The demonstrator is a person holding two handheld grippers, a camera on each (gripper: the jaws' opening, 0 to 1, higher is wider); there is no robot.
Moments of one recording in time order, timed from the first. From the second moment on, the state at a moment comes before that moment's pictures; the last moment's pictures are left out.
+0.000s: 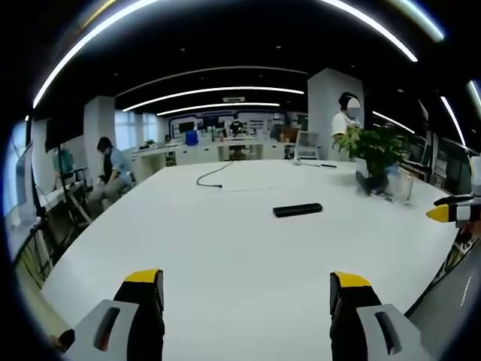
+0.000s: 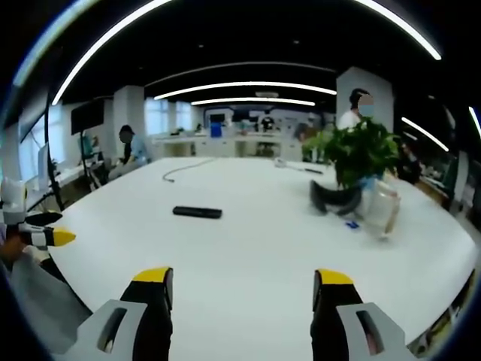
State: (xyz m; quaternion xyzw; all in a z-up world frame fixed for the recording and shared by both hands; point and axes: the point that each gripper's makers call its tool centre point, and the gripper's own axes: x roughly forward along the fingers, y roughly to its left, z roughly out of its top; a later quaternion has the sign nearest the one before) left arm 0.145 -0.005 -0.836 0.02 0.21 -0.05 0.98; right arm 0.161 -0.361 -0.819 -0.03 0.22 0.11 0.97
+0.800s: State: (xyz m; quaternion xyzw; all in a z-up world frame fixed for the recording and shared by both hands) left arm 0.144 -0.007 -0.836 0.02 0.21 -0.05 0.98; right arm 0.160 -0.361 -0.818 -0.03 0.22 0.11 0.97
